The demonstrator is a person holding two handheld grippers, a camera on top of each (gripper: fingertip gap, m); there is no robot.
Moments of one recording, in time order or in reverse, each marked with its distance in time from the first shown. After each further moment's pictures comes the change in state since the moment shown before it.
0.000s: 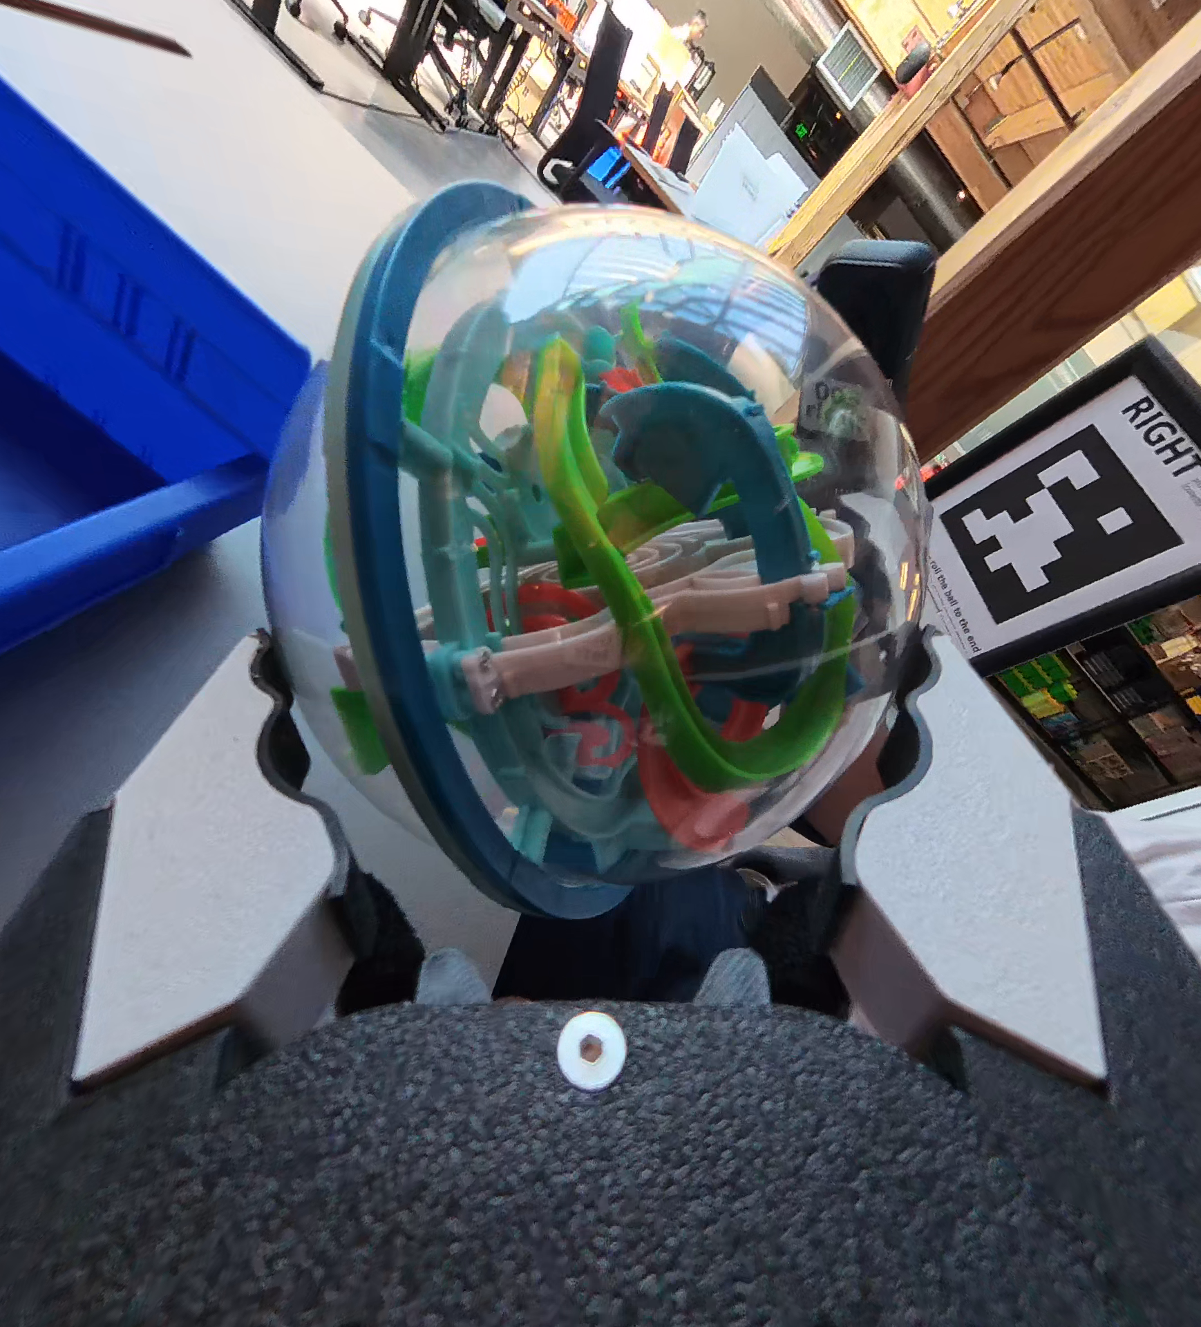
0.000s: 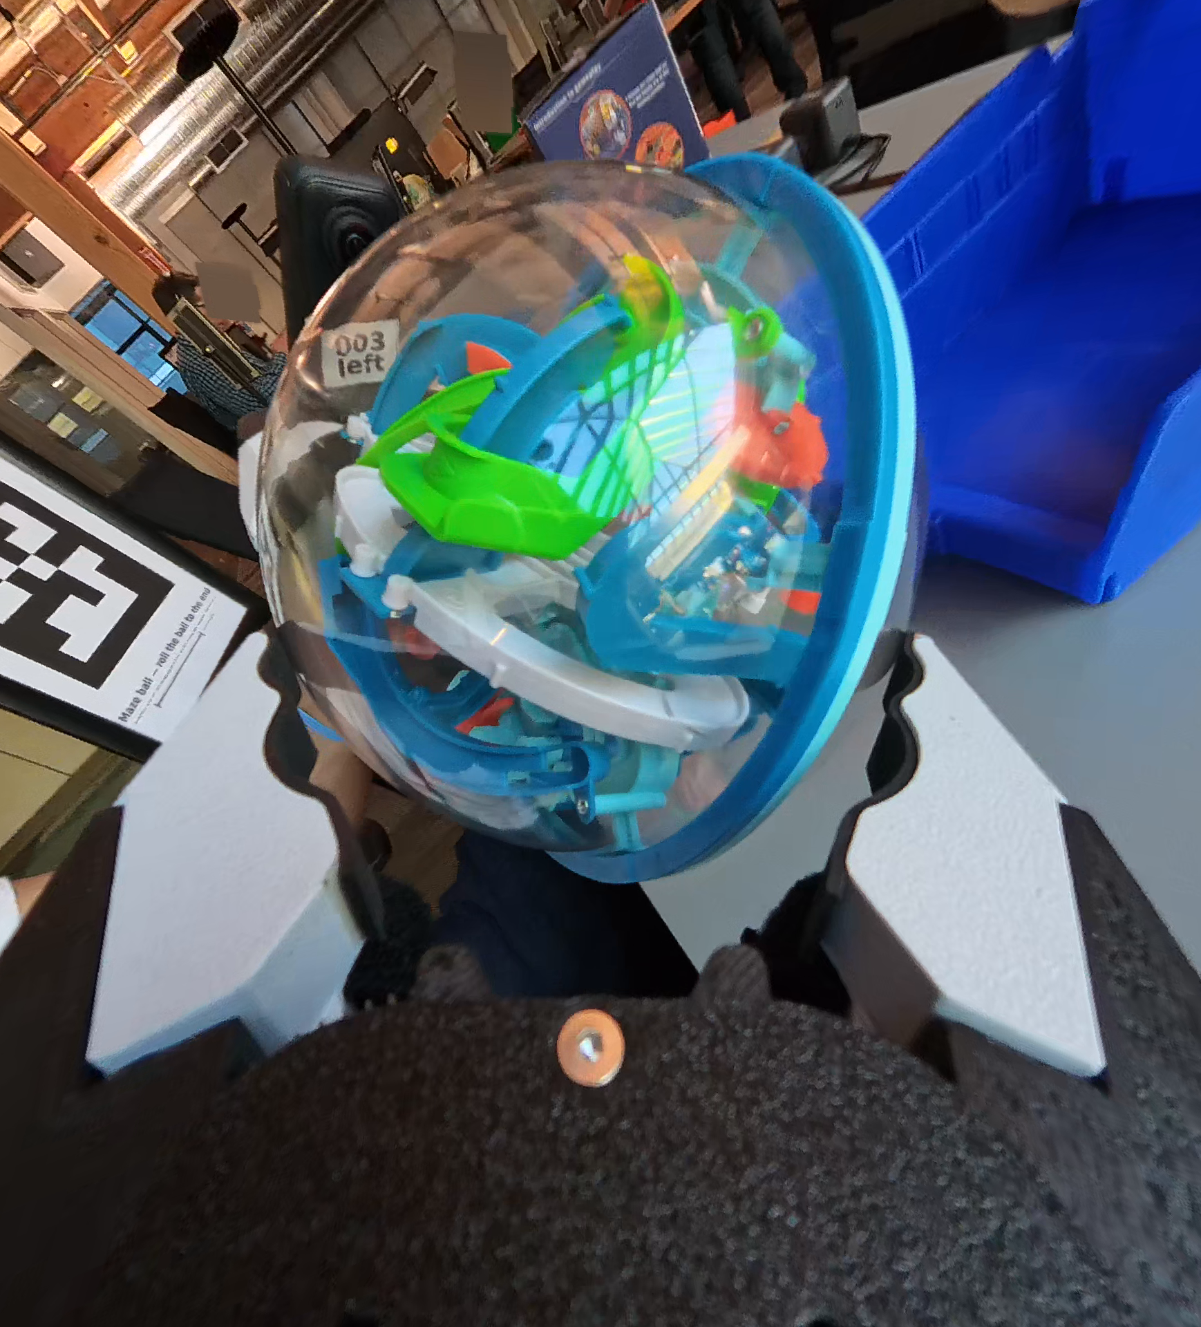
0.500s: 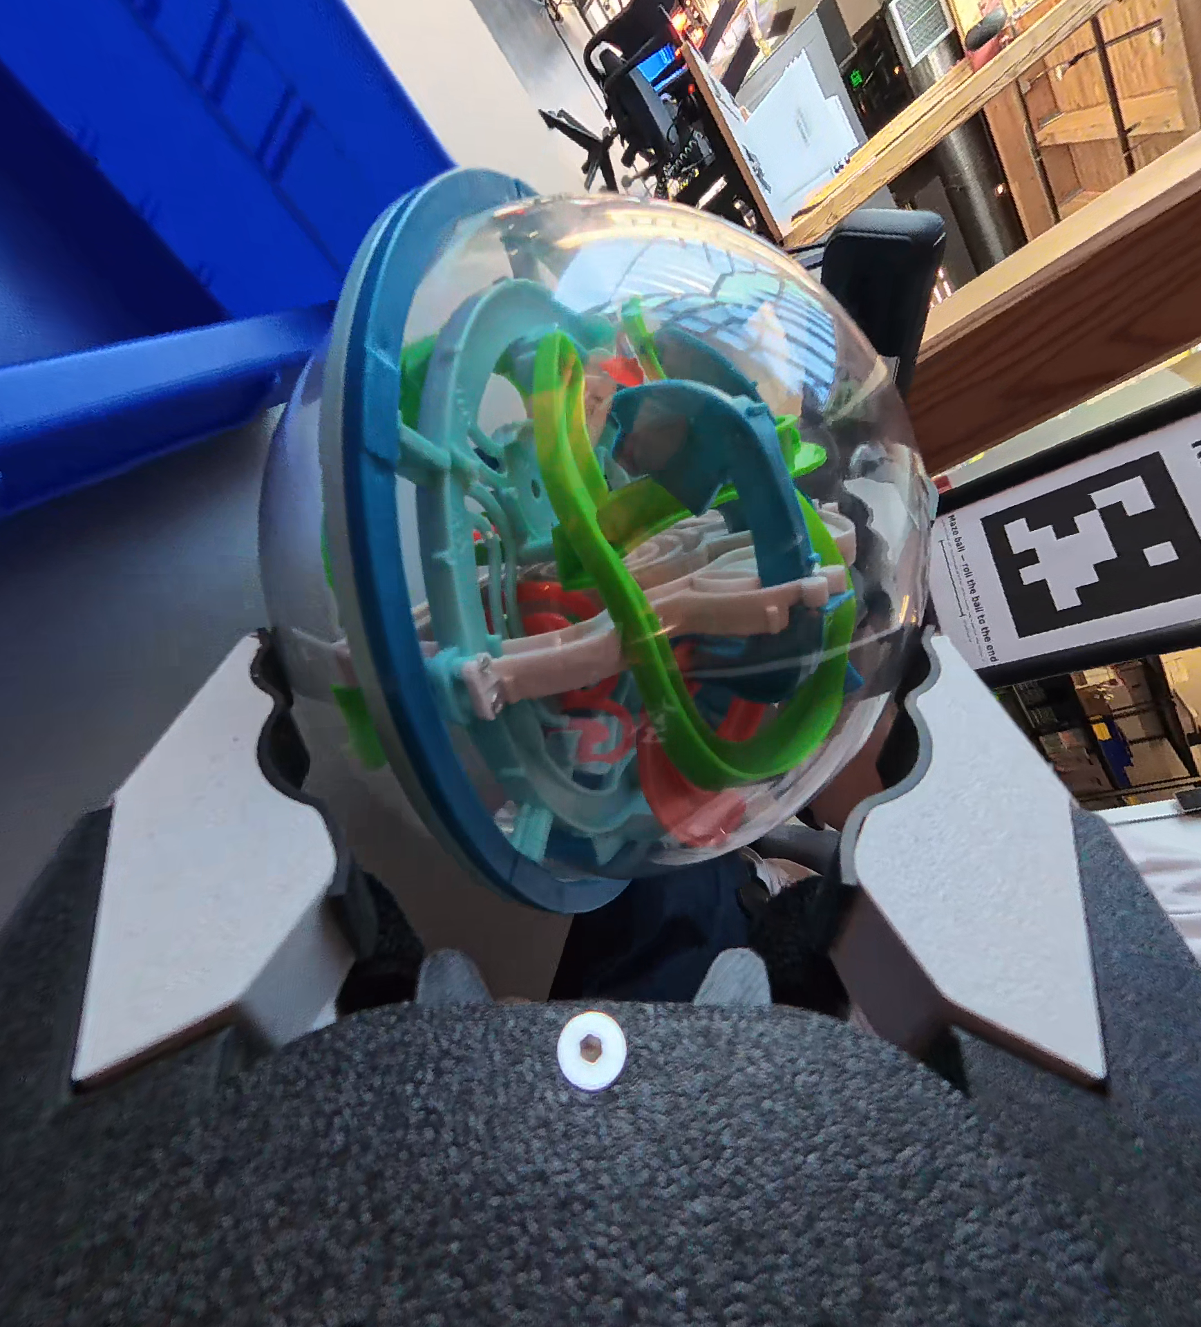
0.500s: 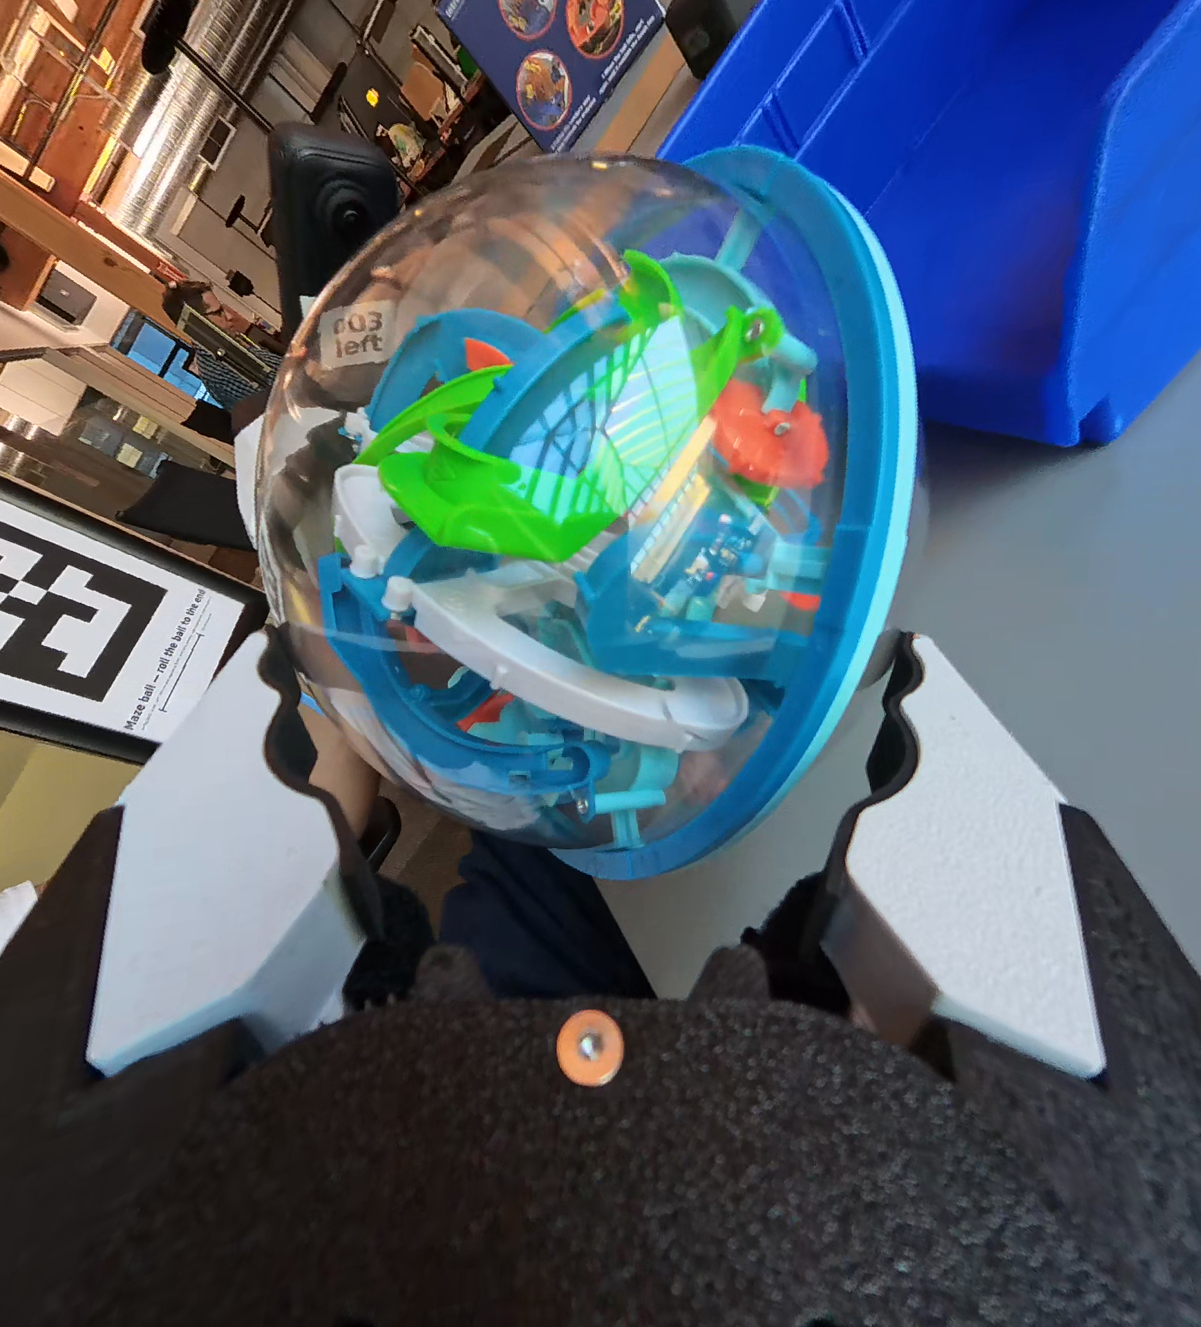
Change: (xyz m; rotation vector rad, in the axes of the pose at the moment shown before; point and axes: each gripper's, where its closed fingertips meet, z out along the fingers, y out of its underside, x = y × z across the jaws) left arm -0.055 0.032 0.019 -0.087 -0.010 -0.168; right arm 0.052 0.037 0.022 -0.089 -0.026 0.170
